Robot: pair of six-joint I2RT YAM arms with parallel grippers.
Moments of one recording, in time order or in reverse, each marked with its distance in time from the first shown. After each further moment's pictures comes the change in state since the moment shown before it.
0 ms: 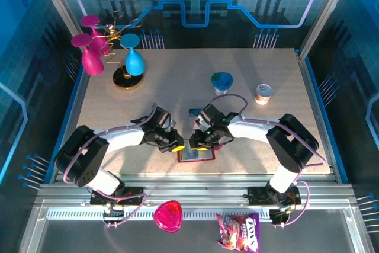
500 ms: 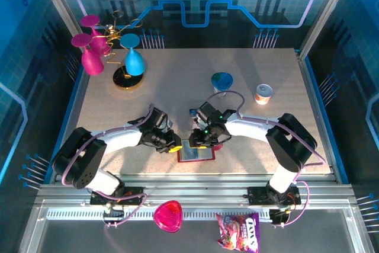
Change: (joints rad) left arm 0.035 -0.049 -0.022 -0.025 -0.005 0.013; right arm 0.023 0.007 0.069 -0.107 0.088 -0.036
